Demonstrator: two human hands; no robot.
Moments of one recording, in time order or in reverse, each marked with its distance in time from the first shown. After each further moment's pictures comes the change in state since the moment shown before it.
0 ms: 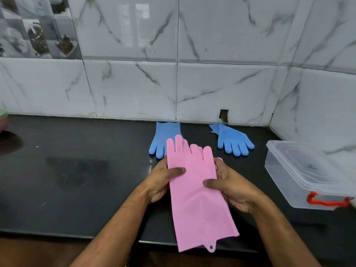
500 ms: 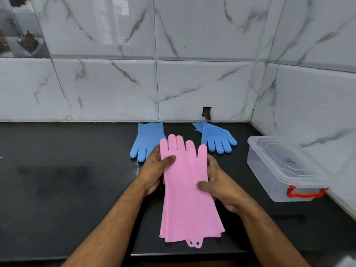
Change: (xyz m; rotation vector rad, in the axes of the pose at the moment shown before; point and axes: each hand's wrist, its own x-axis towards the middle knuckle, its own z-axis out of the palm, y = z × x) left_hand 0.053 -0.006 0.015 0.085 0.106 0.082; right_hand 0.007 0.018 -0.027 -0.235 0.214 -0.026
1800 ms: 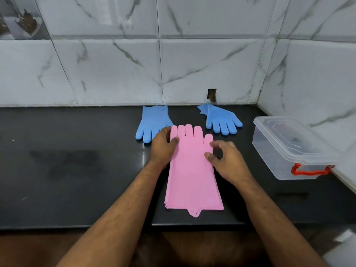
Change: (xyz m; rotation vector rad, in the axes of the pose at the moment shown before) left_hand 0.011 -0.006 0.012 0.691 0.322 0.183; right_hand 0.000 0.002 -0.002 -0.646 0.421 -0.044
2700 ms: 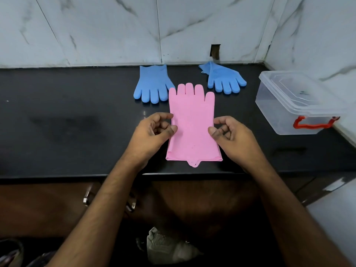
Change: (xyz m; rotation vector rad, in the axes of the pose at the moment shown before) left_hand -0.122 0.010 -0.064 -0.124 -0.256 -0.053; right_hand -0.075 0.011 -0.004 0.104 -0.023 -0.036
